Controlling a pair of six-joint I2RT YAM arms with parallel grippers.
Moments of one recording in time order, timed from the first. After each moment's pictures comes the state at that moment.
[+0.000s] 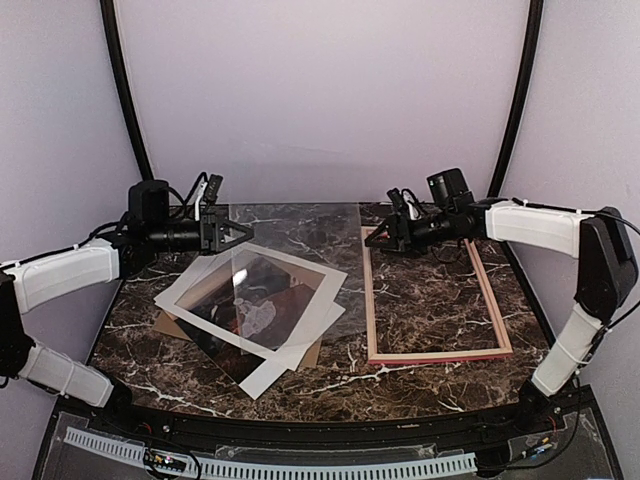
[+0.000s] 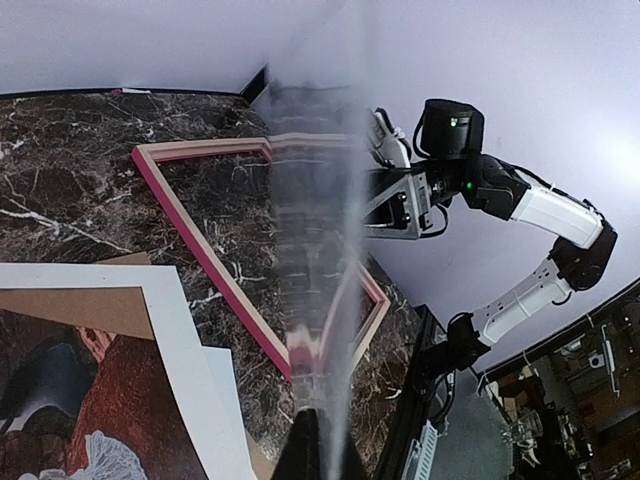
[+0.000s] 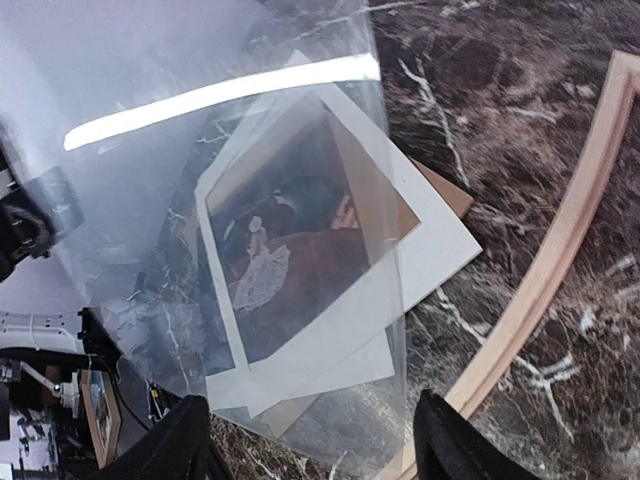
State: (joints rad) left arm -0.37 1.31 0.83 0.16 0.82 -0.55; right arm 0.45 1.68 1.23 -0.28 -0.72 0.40
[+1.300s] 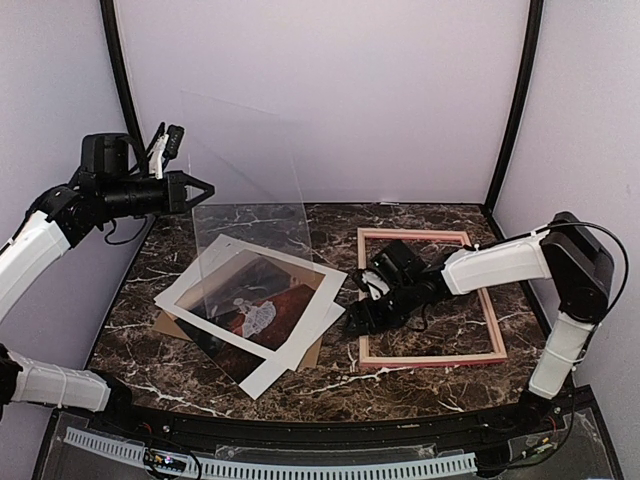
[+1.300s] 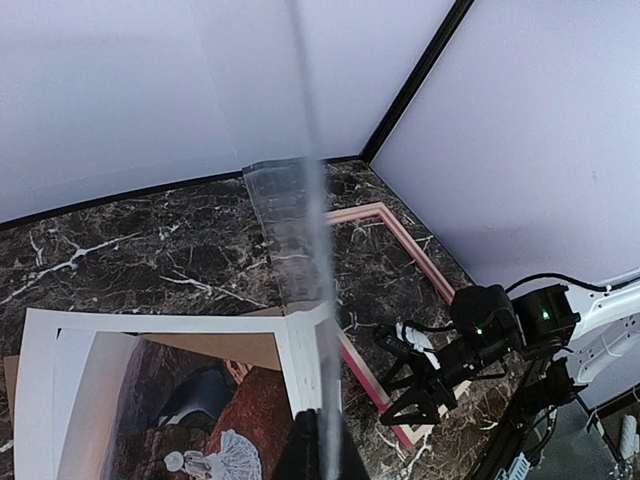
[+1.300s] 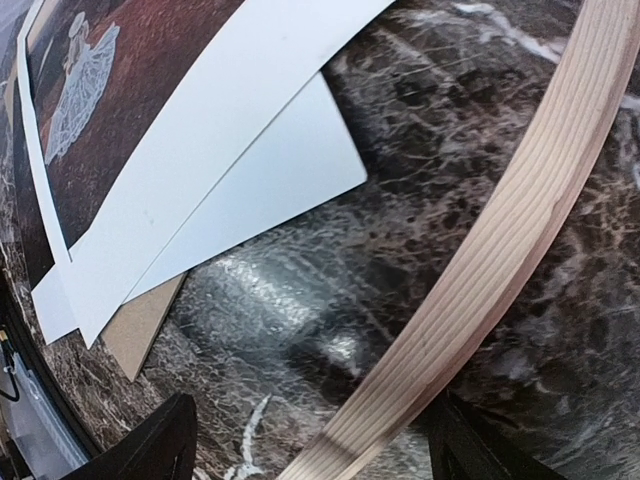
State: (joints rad) left arm -0.37 1.12 1.23 -0.48 0.44 -0.28; right arm 0.81 1.77 0.99 -0.28 -0.30 0.45
